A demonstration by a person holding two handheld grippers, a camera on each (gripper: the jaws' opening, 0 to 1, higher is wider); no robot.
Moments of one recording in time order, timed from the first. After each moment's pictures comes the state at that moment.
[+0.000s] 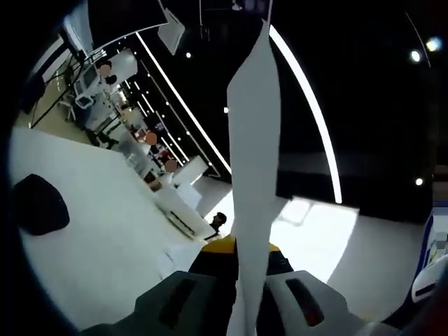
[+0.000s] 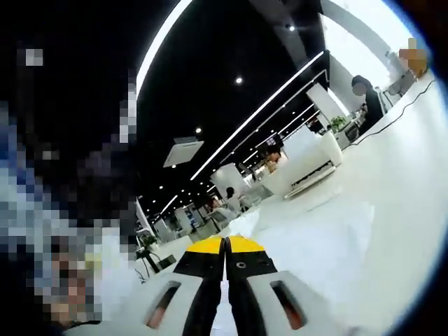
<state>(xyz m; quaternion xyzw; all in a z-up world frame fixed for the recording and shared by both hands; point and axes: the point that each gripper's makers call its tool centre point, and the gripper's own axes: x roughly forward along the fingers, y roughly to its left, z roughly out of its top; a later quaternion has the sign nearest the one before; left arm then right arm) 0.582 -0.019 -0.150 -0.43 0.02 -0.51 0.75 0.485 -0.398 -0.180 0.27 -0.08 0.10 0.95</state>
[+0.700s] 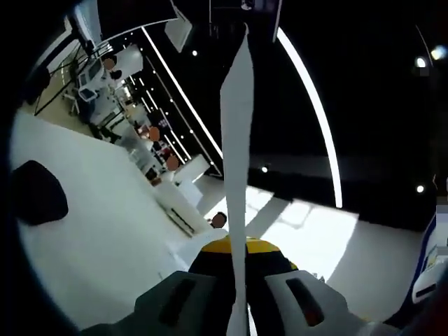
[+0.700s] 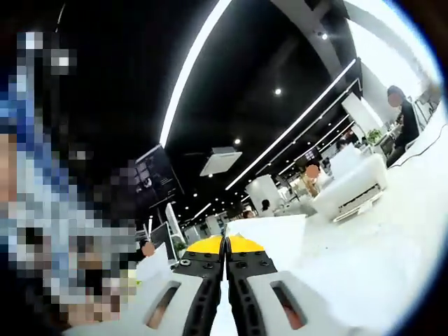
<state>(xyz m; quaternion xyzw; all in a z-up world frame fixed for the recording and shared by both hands) 0.585 -0.024 -0.156 -0.44 0.03 -0.50 0.74 0.495 -0.351 -0.086 0.24 -0.13 0.20 0.94</state>
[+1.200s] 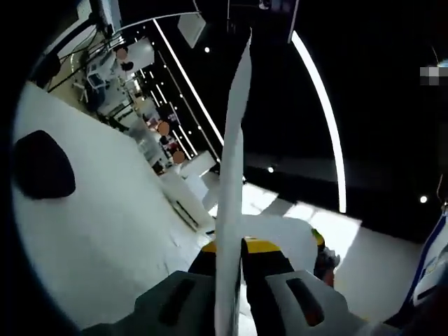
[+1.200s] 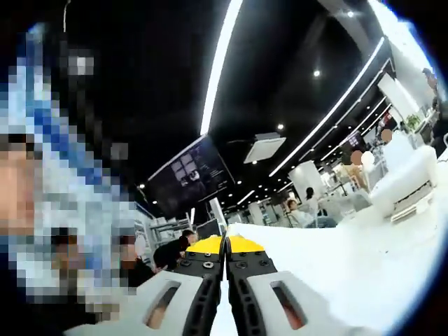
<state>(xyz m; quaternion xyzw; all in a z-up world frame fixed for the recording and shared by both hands) 0.593 -0.033 -0.190 -0.47 0.07 -0.49 0.74 0.493 -0.229 -0.001 0.21 -0.13 0.37 0.90</state>
